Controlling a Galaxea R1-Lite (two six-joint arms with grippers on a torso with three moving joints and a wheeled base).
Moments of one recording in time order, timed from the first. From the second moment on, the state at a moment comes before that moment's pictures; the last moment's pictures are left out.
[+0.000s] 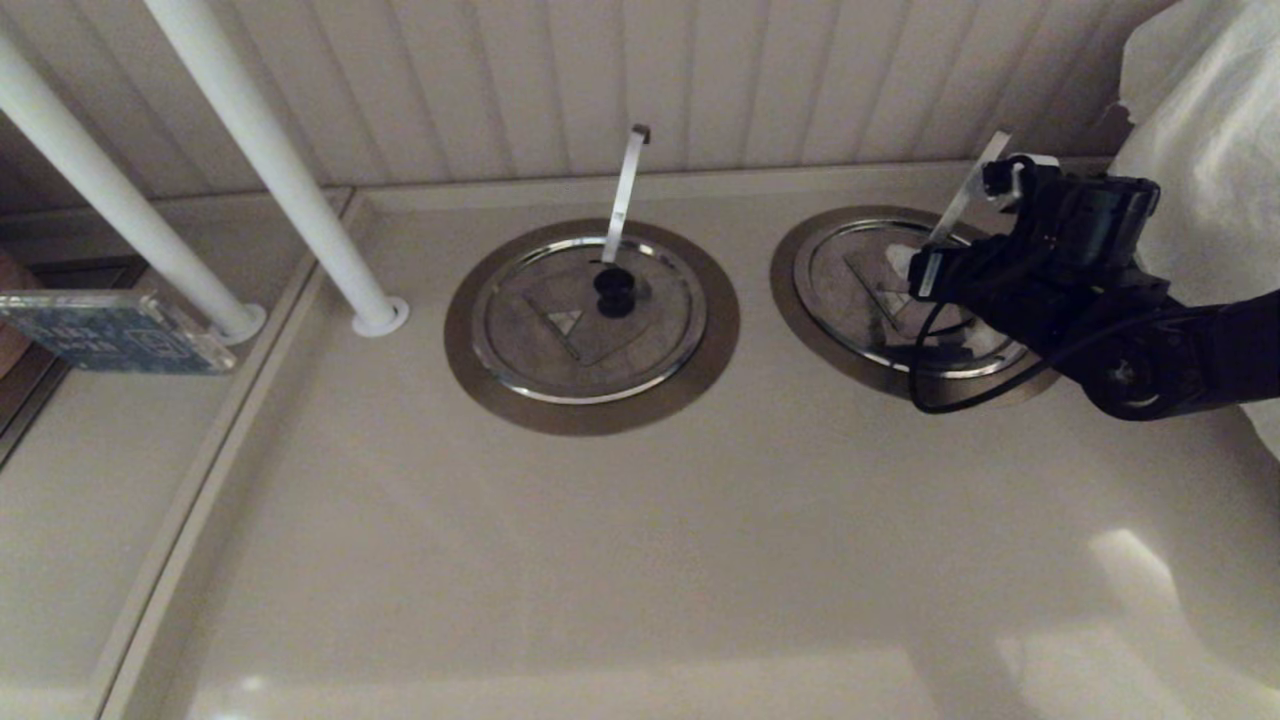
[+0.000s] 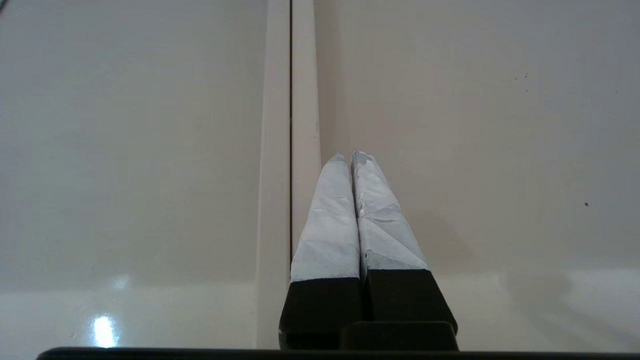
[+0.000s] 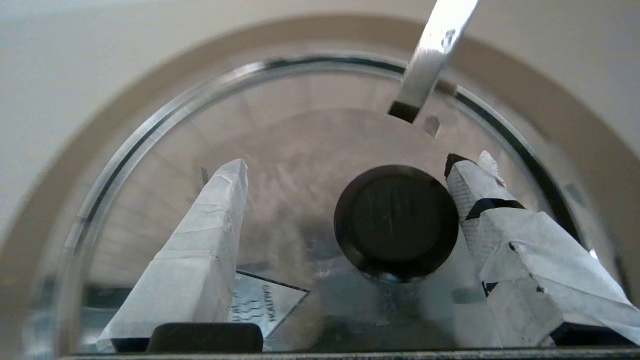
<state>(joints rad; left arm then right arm) 0.00 0.00 0.00 0.00 0.00 0.00 0.14 1.95 -1.28 -0.68 -0.16 0.05</state>
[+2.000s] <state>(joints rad) 0.00 0.00 0.00 0.00 0.00 0.00 0.15 2.03 -1.23 -0.87 -0.27 0.05</state>
